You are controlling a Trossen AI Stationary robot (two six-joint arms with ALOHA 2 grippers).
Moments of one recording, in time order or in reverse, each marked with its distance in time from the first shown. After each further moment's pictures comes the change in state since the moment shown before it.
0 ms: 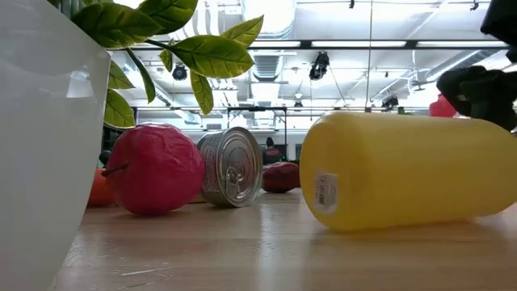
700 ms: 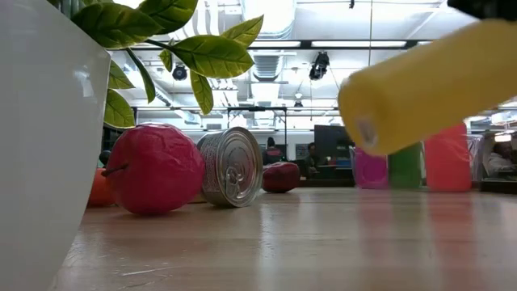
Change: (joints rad) left arm 0.000 0.000 0.000 0.000 0.000 0.000; right arm -0.018 -0.009 0.574 -0.909 -0.126 0.314
